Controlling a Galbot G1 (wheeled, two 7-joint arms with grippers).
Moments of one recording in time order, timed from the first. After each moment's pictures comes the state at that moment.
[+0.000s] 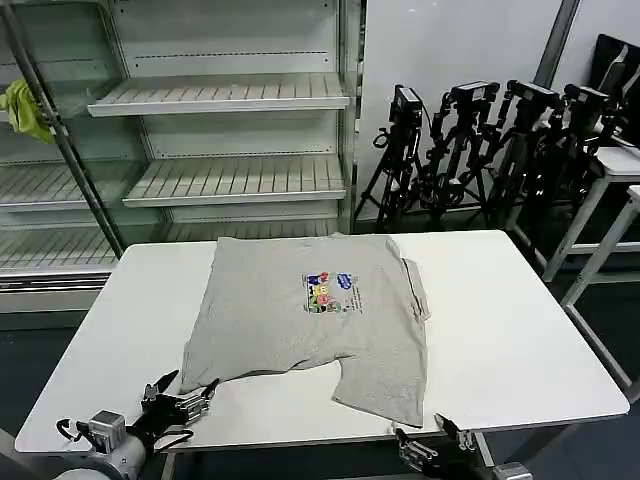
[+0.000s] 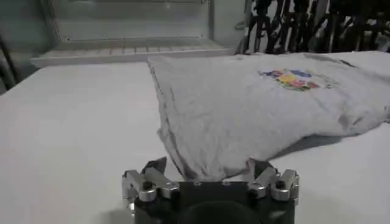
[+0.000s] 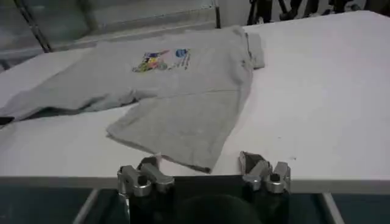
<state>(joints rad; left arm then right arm) 1.61 -0.97 -0.63 -2.06 -0.57 0.41 0.02 -1.78 0.96 0.38 2.37 0.63 -0.41 0.29</state>
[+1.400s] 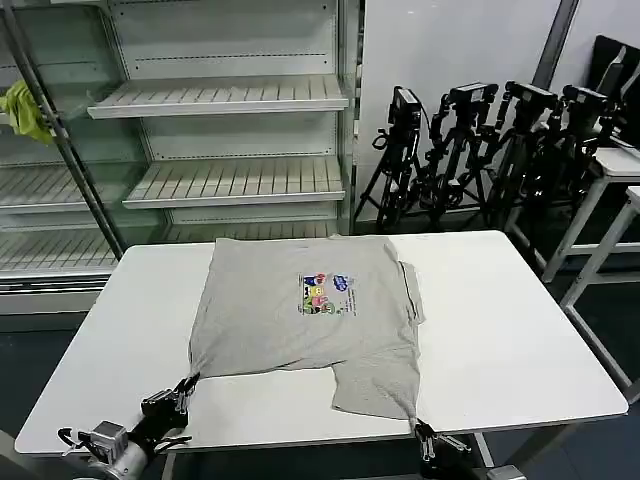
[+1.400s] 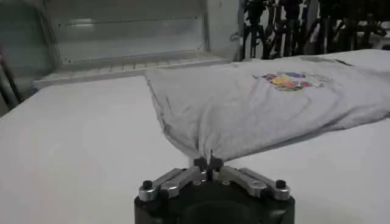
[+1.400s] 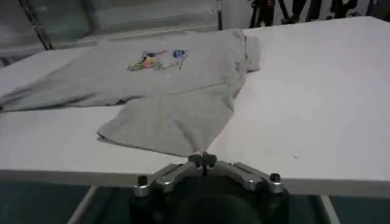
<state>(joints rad) 1.62 -0.98 -0.61 -2.02 -0.47 0.35 0.06 -1.79 0.96 0.40 2.34 0.59 -0.38 0.26</state>
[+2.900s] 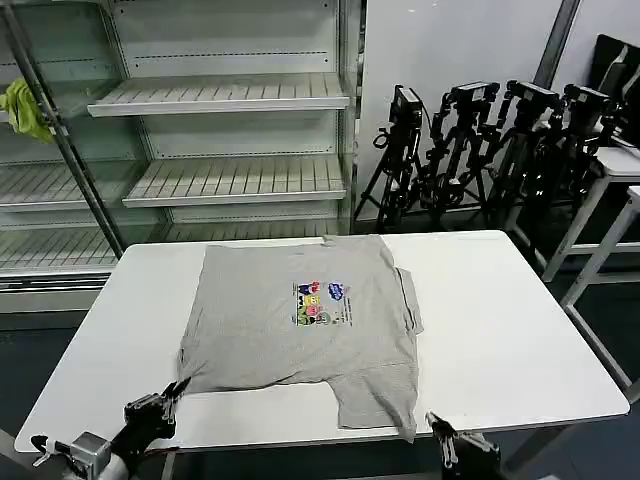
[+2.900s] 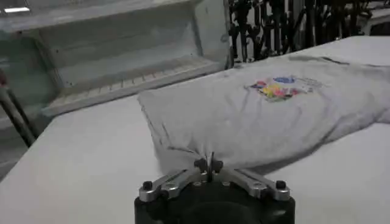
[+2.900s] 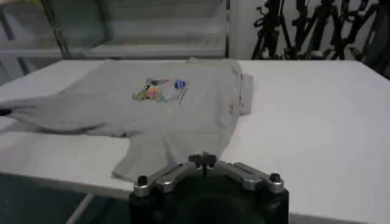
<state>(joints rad) 1.72 -0.90 -0.70 -2.19 -0.45 0.31 0.02 -1.87 0.82 0.60 2.54 0.71 -0.41 0.32</state>
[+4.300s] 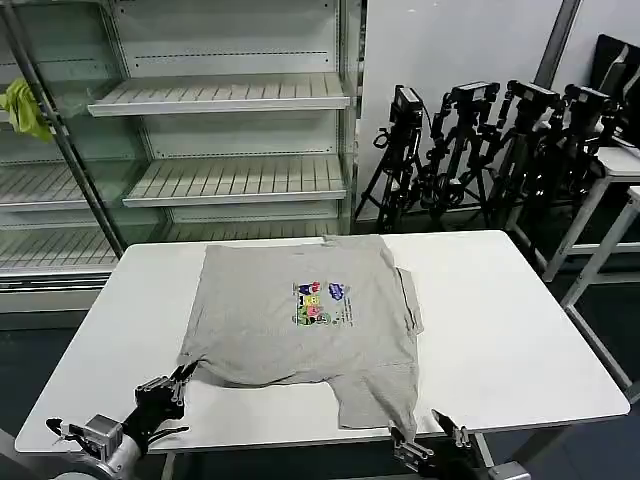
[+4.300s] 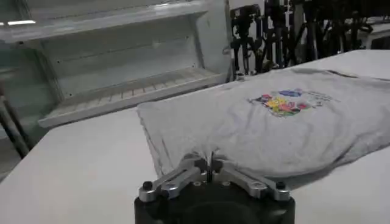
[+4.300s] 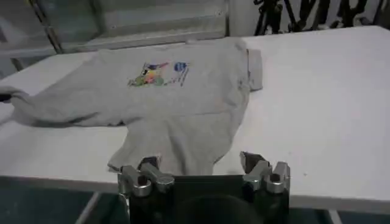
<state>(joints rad) 1.66 -0.93 -0.65 -2.14 -0.43 0.29 0.02 -1.76 0.92 0.34 2.39 0.65 -0.41 0.33</state>
